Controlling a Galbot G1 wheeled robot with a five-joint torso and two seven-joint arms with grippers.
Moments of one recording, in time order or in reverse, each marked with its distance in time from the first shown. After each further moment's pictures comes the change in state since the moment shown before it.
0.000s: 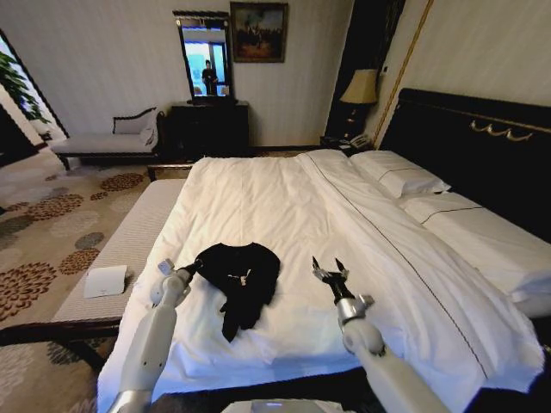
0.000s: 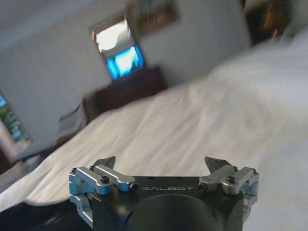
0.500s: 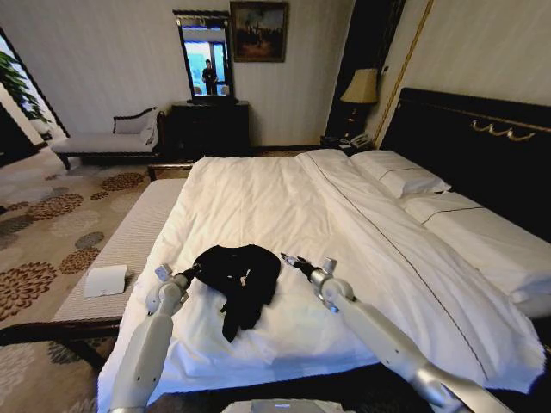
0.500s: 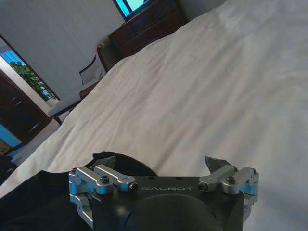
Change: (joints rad) left arm 0.034 0.001 0.002 -0.043 0.013 0.002 -0.004; right arm 0.341 0.090 -0.233 -0.314 0.183 -0.161 -0.072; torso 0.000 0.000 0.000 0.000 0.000
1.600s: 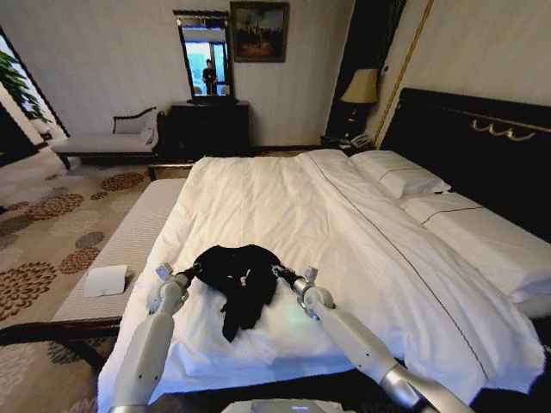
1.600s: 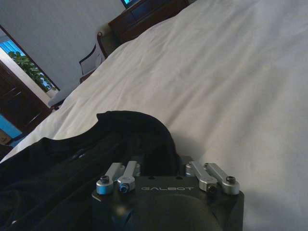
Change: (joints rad) left arm -0.014 -0.005 0.003 0.008 0.008 0.001 -0.005; right arm -0.067 0.107 0.019 -0.071 -0.130 0.030 -0.032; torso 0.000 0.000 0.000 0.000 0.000
